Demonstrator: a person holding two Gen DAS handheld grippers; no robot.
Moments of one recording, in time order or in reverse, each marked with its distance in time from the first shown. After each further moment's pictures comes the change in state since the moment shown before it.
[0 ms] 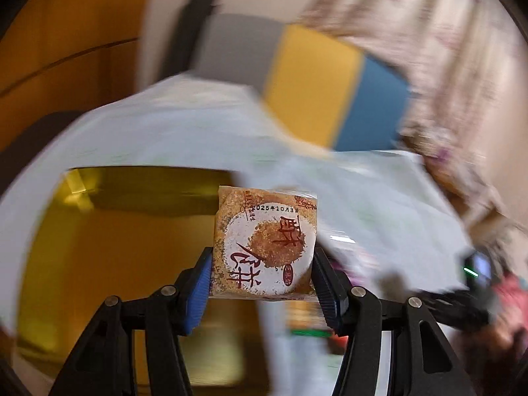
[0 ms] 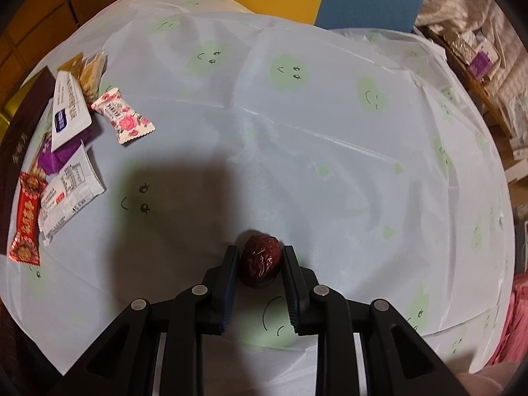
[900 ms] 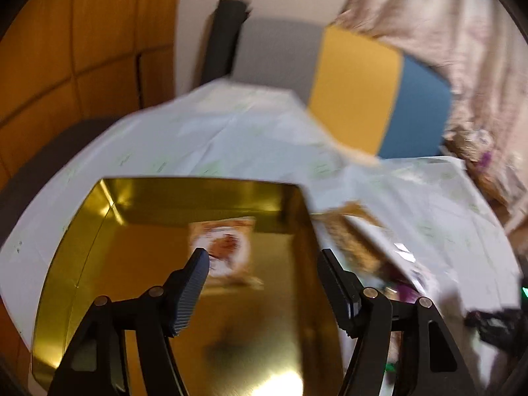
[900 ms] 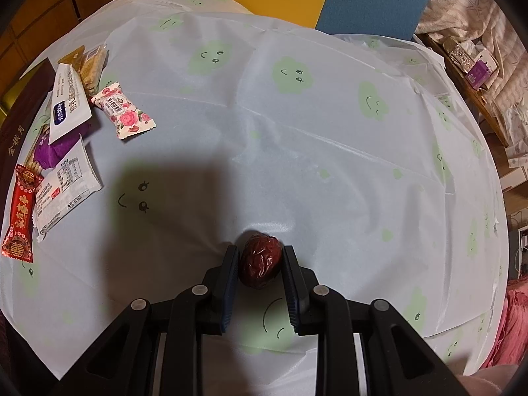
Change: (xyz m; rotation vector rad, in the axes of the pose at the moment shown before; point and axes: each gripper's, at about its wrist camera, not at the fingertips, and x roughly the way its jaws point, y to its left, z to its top) left arm 0.022 0.006 0.002 0.058 -0.090 0.108; right arm 0.008 0.010 0.005 -0.013 -0.010 -0.024
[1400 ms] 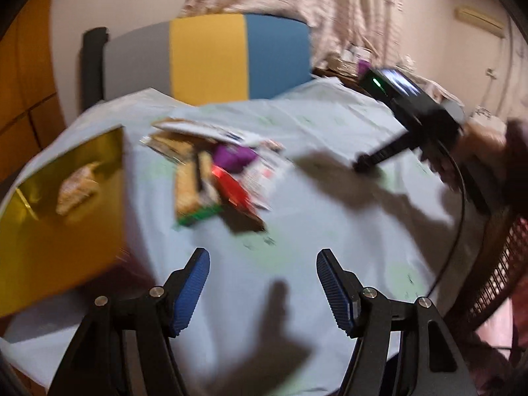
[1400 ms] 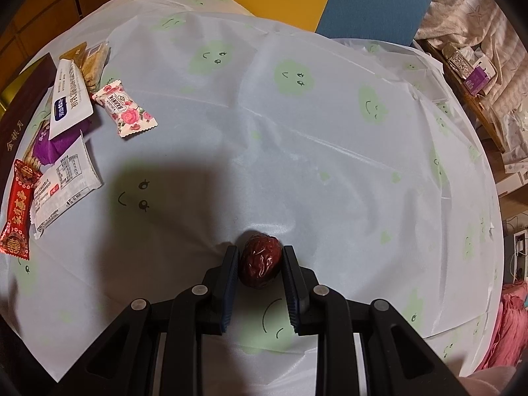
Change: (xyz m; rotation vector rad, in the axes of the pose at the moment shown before) left arm -0.057 -0.108 -0.154 0.402 0.063 -0.322; right arm -0.004 0.008 -0.002 -0.015 -0.012 -0.023
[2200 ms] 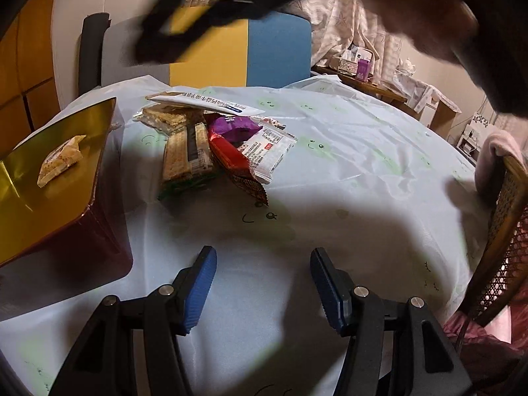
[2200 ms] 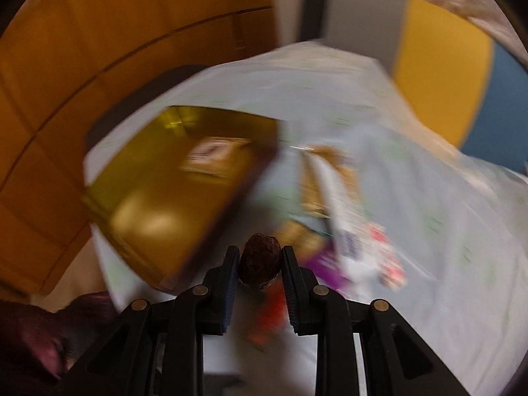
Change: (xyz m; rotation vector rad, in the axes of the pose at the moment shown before) left arm 0.025 0.010 -0.024 -0.044 -0.005 -0.032; right arm -0.133 0.186 0.051 -0.389 -0.237 0.488
